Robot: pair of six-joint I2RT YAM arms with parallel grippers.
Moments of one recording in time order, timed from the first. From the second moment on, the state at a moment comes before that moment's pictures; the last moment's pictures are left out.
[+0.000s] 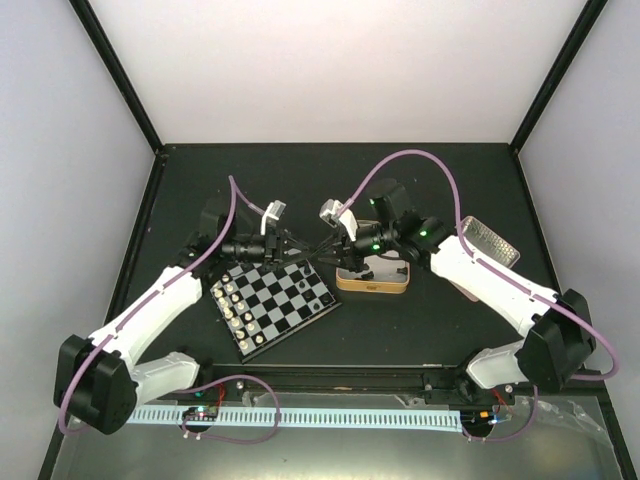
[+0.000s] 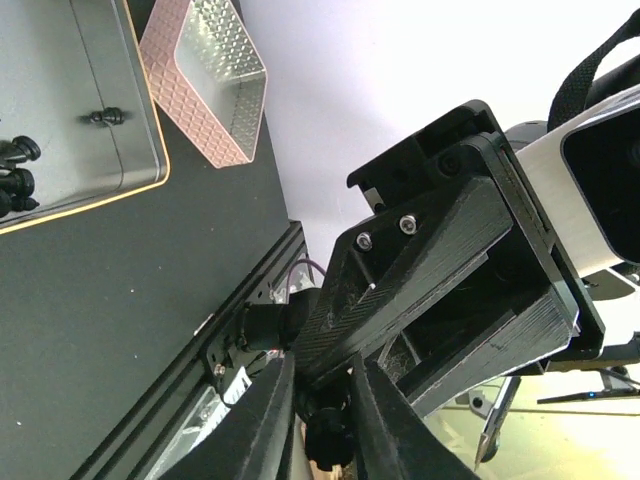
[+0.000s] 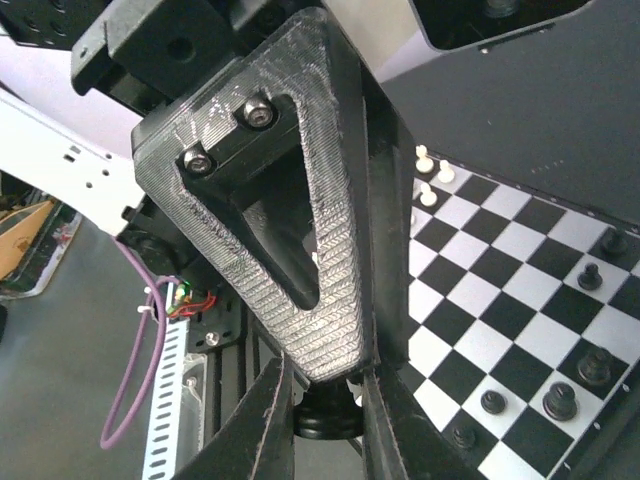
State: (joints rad) left arm -0.40 1.10 0.76 -0.06 1.05 -1.00; right arm 0.71 1.39 1.15 -0.38 -0.82 -0.05
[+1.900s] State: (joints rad) left arm -0.41 1.88 1.31 -0.58 -0.04 -0.37; right arm 0.70 1.31 0.89 -0.36 0.16 0.52
